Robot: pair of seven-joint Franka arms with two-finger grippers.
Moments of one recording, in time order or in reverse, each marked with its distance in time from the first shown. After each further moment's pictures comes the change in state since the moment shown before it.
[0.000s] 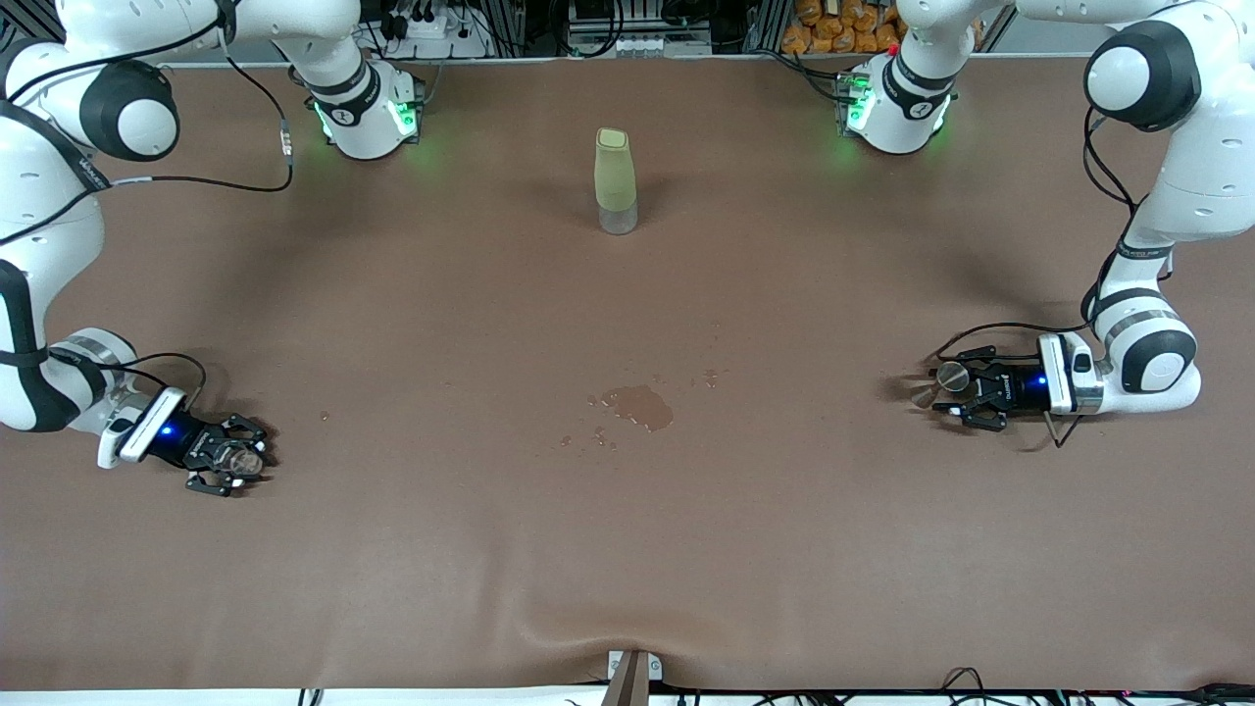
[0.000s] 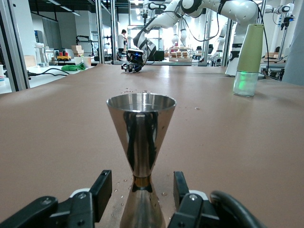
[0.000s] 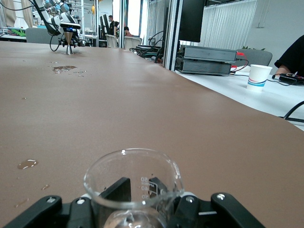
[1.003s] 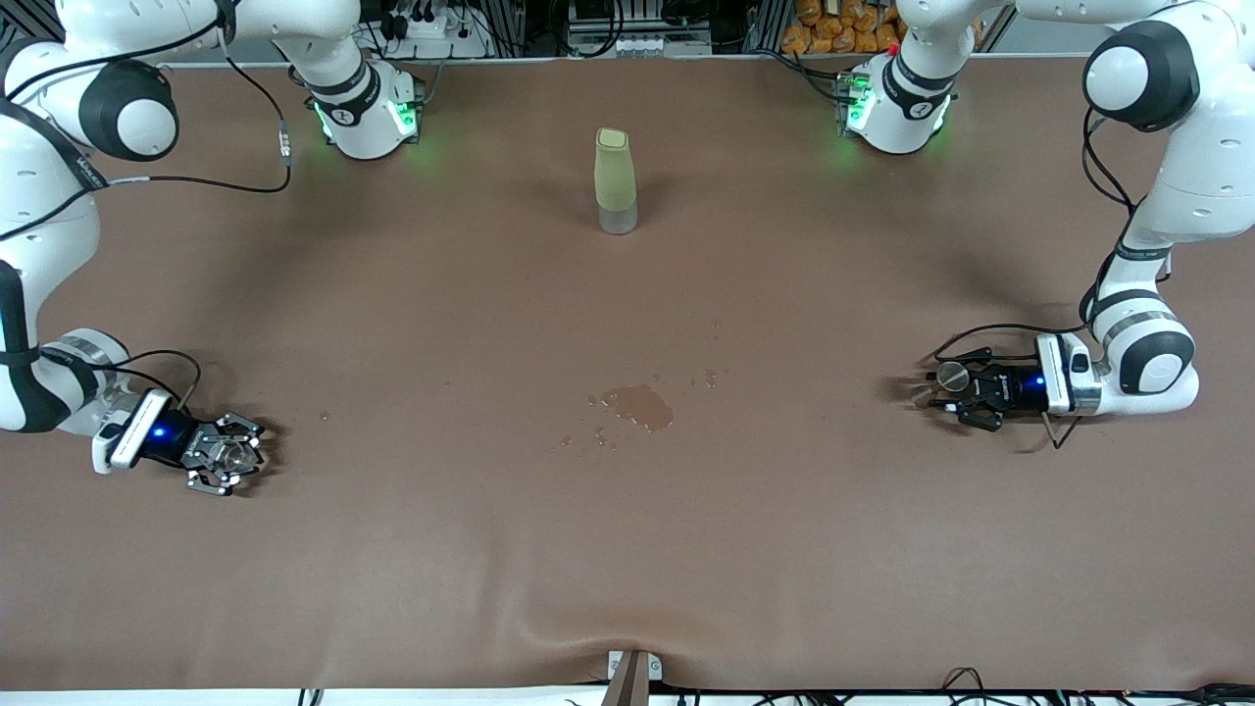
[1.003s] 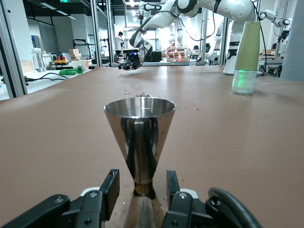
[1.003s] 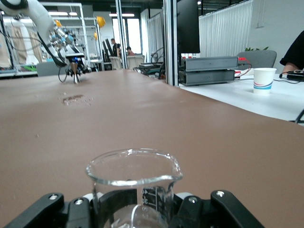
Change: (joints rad) left arm -0.006 0.000 -0.006 0.003 0.000 -0.001 0.036; right arm -0.001 -0.004 0.001 0.029 0.005 -0.104 0.178
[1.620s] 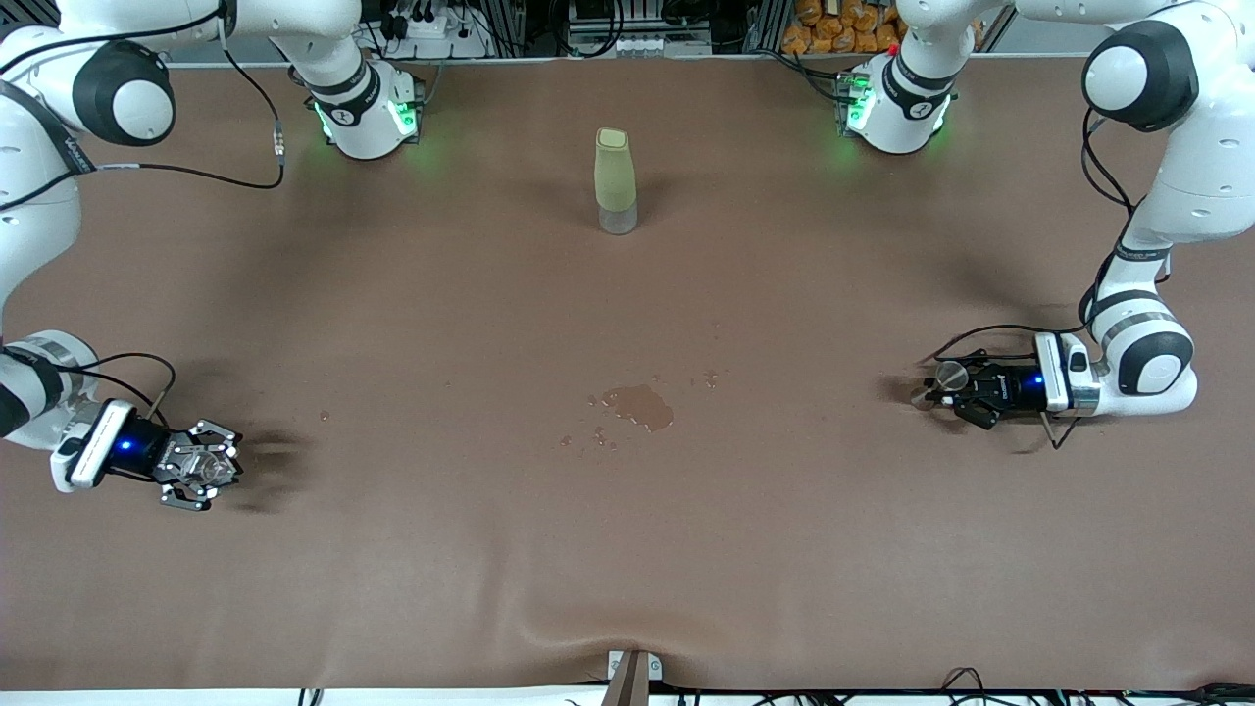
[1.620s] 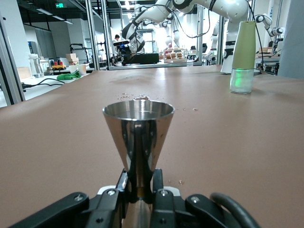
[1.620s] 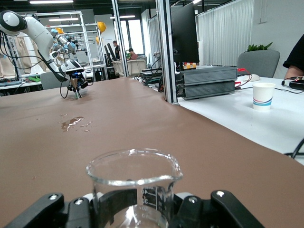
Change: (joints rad) left arm -0.001 -0.001 0.000 0.000 0.001 -0.013 0.031; right arm 0.041 -0.094 0.005 0.029 -0.004 -0.010 0.172
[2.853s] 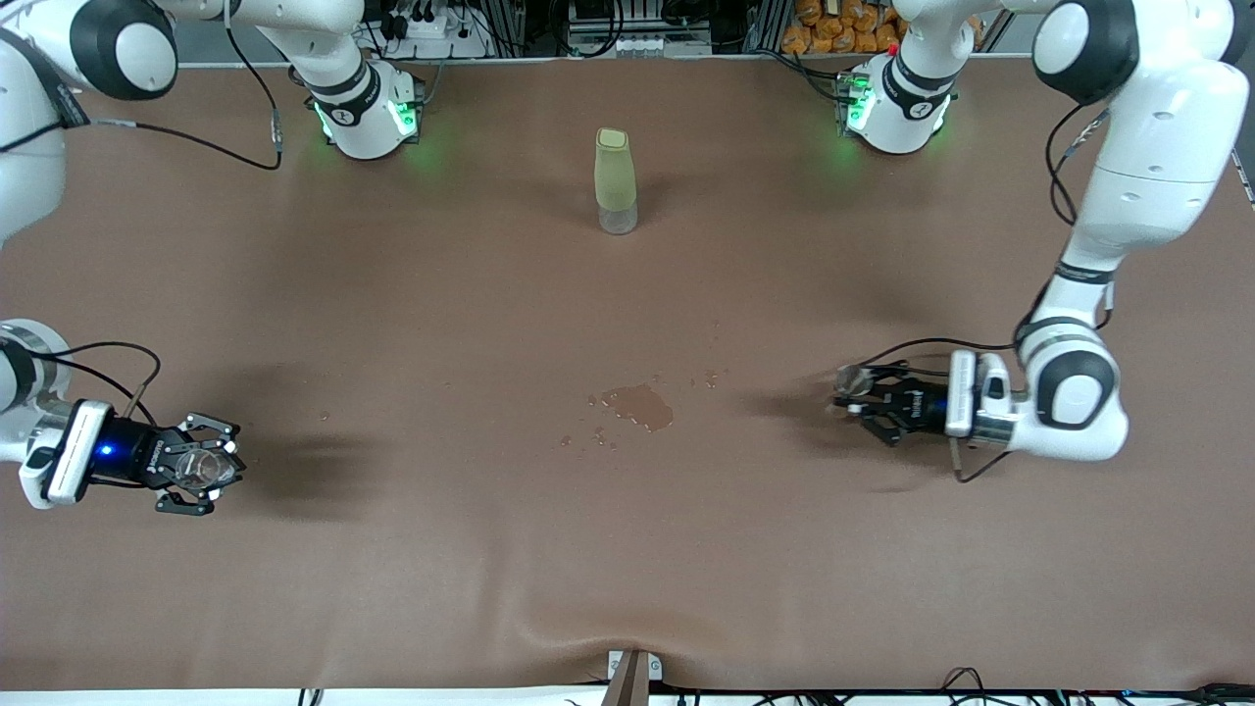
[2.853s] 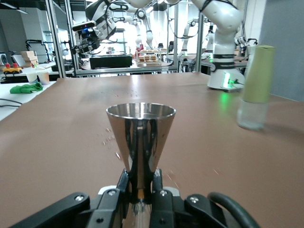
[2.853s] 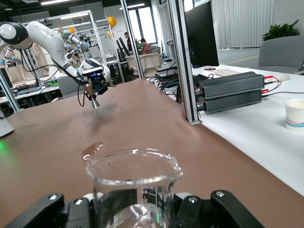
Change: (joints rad) left arm -0.269 -0.108 -0.151 0.031 -0.081 0.147 -0.245; right arm 0.110 -0.239 -0.001 -0.102 -0.024 0.006 0.238
